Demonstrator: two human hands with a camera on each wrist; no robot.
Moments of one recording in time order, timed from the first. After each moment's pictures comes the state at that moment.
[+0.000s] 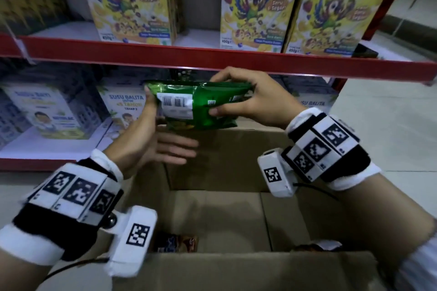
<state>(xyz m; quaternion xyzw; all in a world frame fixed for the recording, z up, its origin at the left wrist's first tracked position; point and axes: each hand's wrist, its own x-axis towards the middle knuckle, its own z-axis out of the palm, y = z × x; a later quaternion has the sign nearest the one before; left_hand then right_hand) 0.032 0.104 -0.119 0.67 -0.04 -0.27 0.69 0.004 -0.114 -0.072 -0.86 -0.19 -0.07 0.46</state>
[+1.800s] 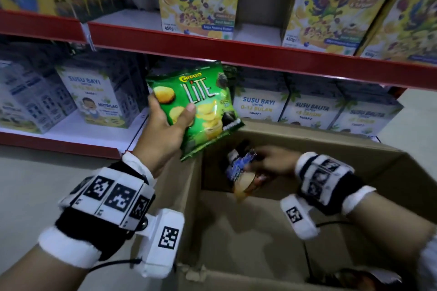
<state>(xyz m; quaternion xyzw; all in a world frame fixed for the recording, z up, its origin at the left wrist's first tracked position) 0.070 0.164 -0.154 0.72 -0.05 0.03 0.69 0.058 -0.075 -0.200 -0.90 0.01 0.24 0.36</state>
